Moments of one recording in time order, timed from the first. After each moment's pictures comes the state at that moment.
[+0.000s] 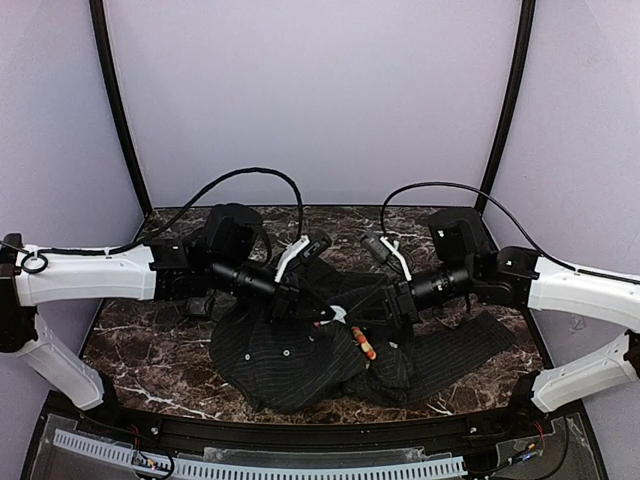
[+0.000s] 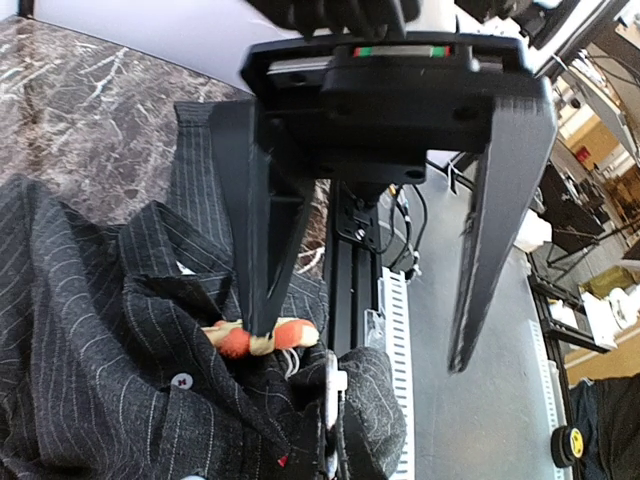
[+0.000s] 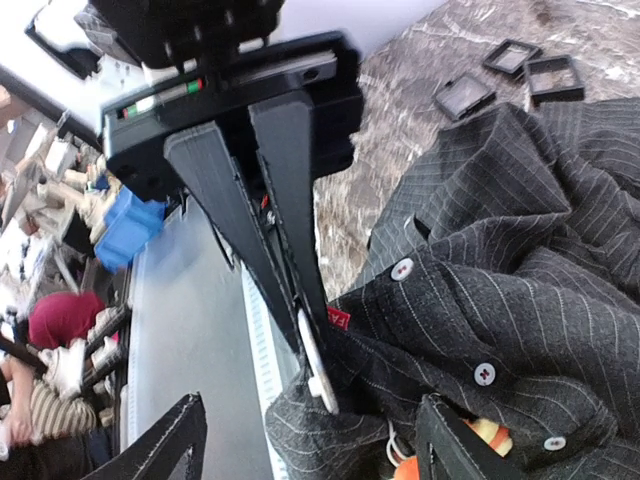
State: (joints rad) left arm -0.99 1.50 1.11 -0.12 0.66 -0.18; right arm 0.89 1.20 0.90 -0.26 -0.68 0.31
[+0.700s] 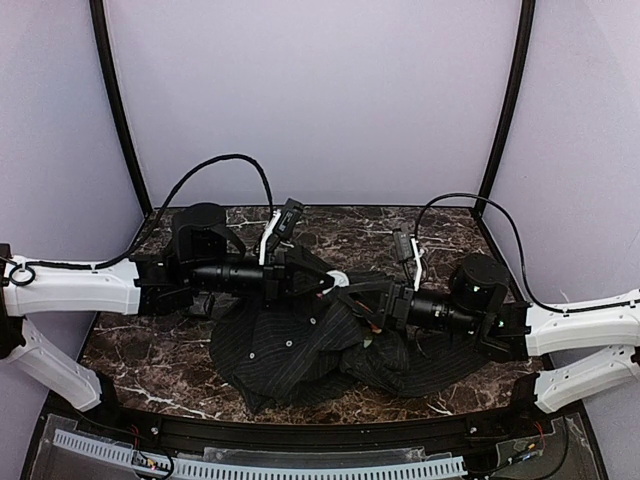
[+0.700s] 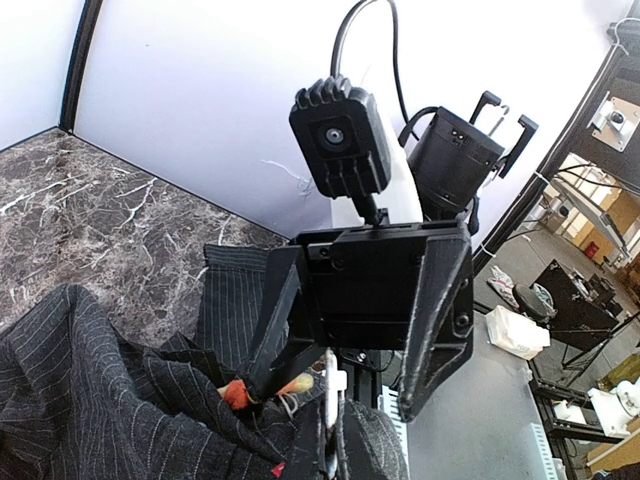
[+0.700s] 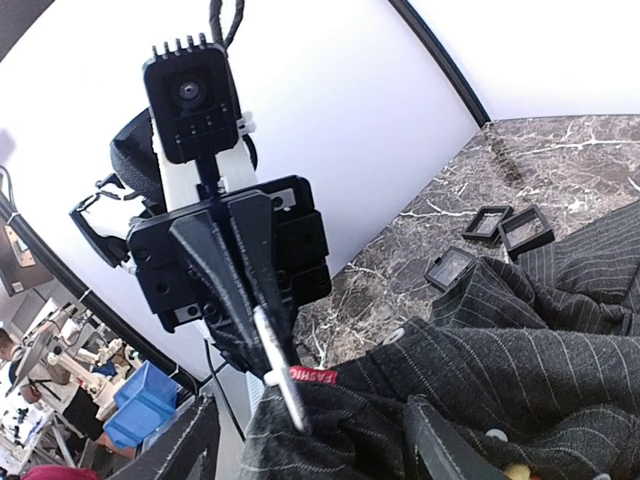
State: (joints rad) left arm -0.99 1.39 0.94 0.32 0.54 -0.37; right arm 1.07 1.09 0.53 0.60 -0.19 0.68
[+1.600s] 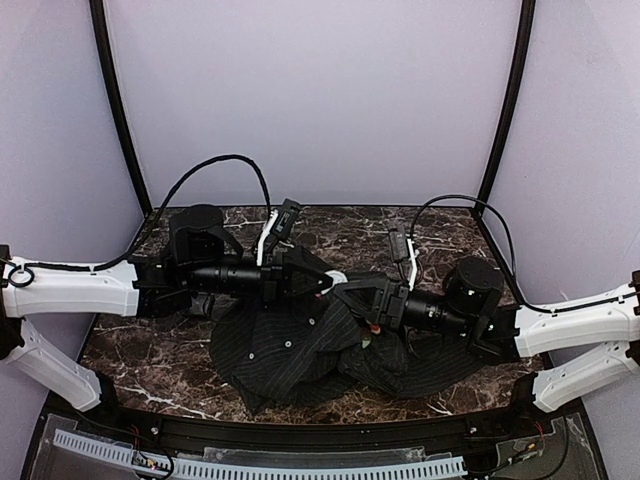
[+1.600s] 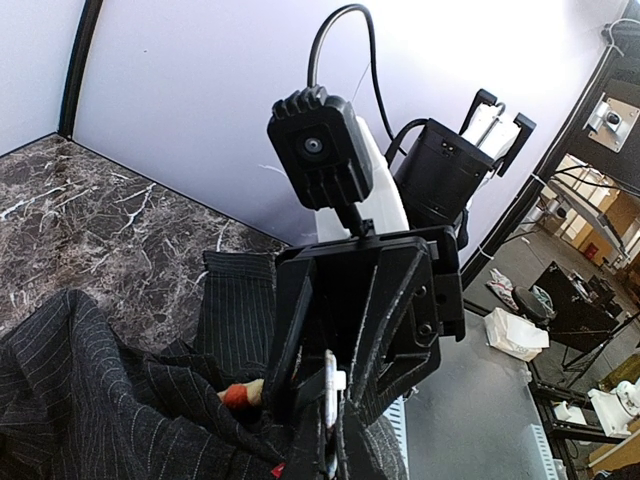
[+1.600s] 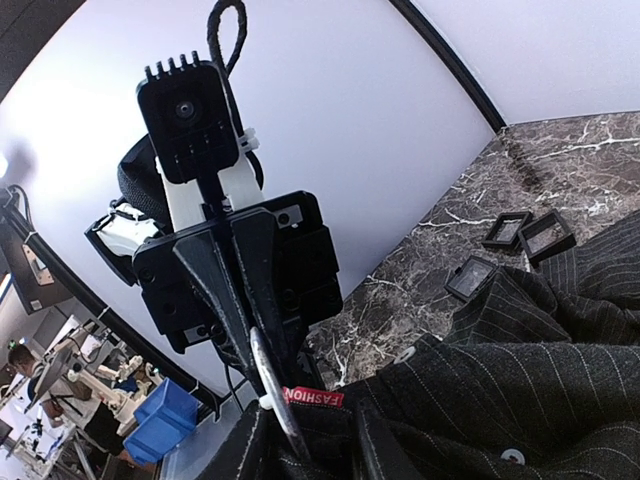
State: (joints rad) left arm -0.99 1.38 0.92 0.35 0.54 -0.38; right arm 1.08 1.17 0.52 0.75 -0.18 0.74
